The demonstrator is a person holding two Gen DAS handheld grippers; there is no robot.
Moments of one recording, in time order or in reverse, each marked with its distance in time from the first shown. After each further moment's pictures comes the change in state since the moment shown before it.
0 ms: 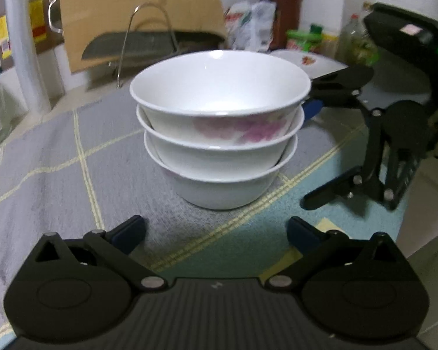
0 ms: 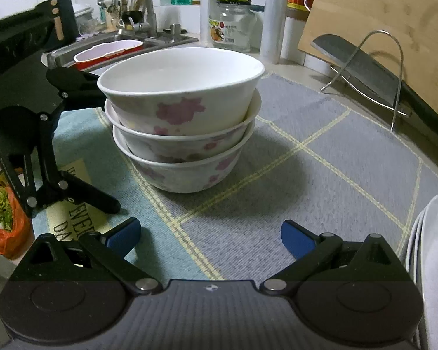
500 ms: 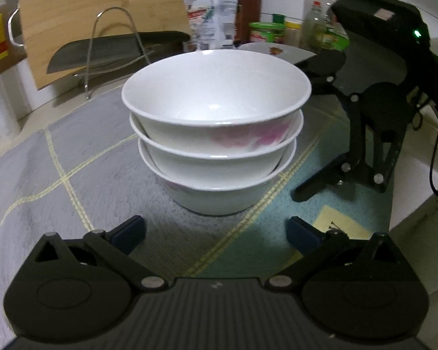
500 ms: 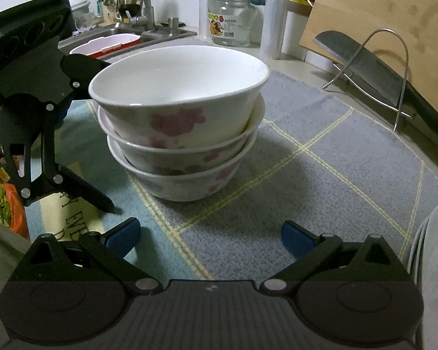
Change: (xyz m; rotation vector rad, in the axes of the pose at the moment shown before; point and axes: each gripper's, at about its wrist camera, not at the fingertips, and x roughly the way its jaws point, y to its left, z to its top) left arm 0.011 0.021 0.013 0.137 0.039 -0.145; right arm 0.010 0.003 0.015 0.008 0.047 -0.014
